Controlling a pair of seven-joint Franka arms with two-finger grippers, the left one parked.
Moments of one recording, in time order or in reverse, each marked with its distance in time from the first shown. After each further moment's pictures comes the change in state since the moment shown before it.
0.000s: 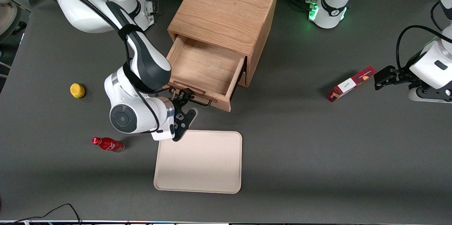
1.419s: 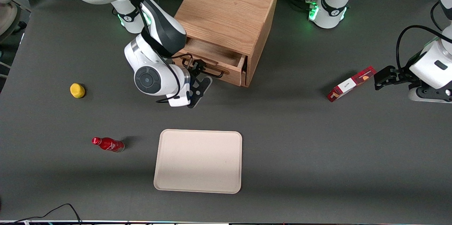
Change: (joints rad) arm -0.004 -0.234 0.114 -0.400 0.054 0.159 0.118
